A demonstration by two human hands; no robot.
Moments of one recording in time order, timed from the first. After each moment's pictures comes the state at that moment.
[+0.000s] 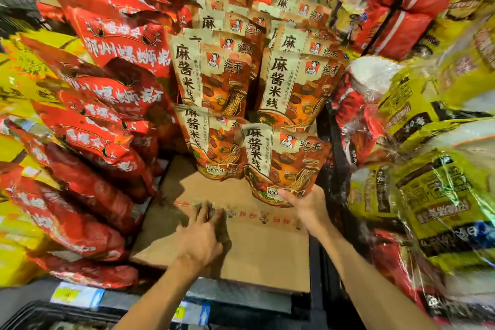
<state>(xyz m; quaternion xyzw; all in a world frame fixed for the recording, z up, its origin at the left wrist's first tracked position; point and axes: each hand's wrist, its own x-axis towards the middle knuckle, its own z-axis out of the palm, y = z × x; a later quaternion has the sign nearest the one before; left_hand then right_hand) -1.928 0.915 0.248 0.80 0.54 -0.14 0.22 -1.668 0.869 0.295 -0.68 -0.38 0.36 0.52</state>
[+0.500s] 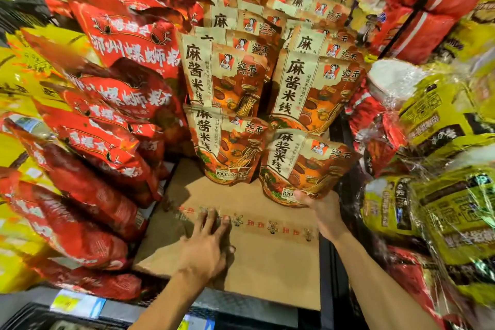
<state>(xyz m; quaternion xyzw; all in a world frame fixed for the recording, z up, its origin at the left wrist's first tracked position) -1.933 0.912 0.246 0.81 0.52 -0.16 0.22 -1.638 0.889 0.264 -0.64 -0.31 0.42 0.56</state>
